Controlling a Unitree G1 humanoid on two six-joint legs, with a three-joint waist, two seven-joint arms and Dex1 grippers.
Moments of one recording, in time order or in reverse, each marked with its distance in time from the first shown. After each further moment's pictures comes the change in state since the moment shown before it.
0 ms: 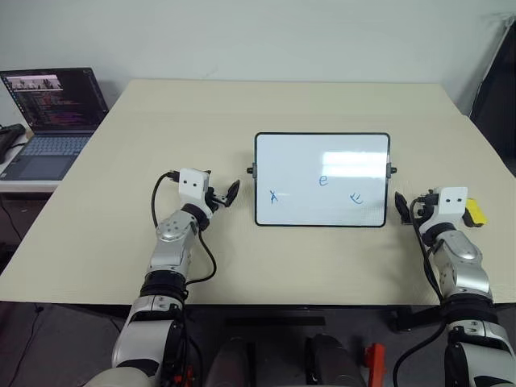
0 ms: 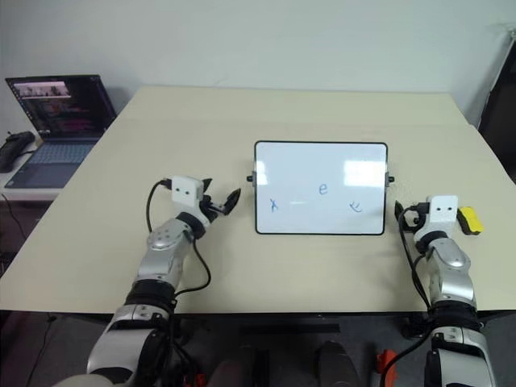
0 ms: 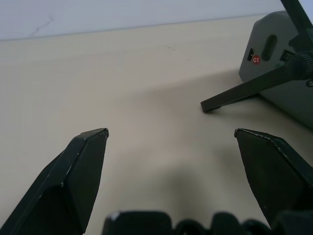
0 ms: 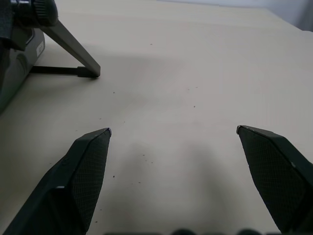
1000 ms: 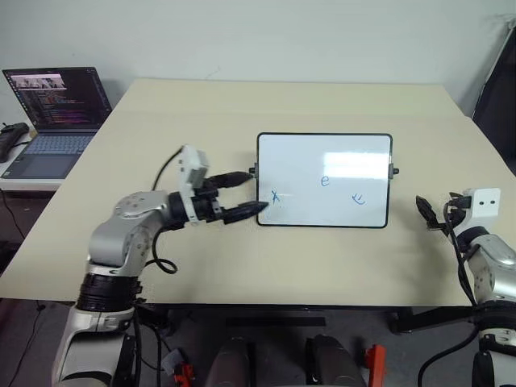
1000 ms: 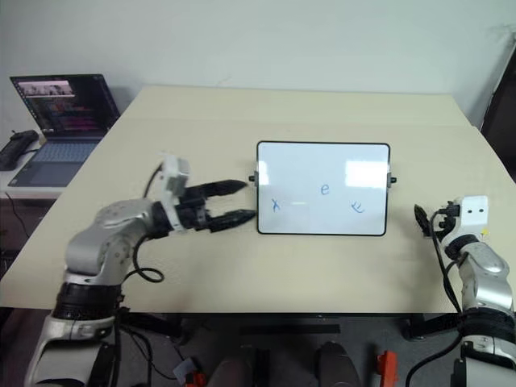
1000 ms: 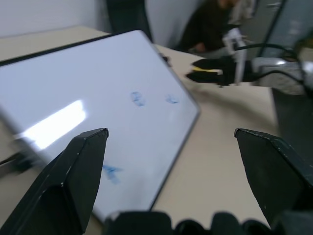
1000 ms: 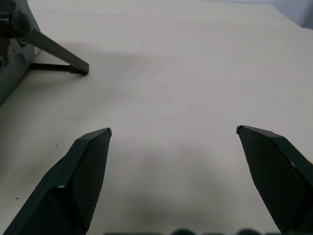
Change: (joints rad) left arm 0.043 0.231 -0.170 -0.709 -0.427 0.702 -0.578; right arm 0.096 -0.150 -0.096 -0.060 0.127 0.108 0.199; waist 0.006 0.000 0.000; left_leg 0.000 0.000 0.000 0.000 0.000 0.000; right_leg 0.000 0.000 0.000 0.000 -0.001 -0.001
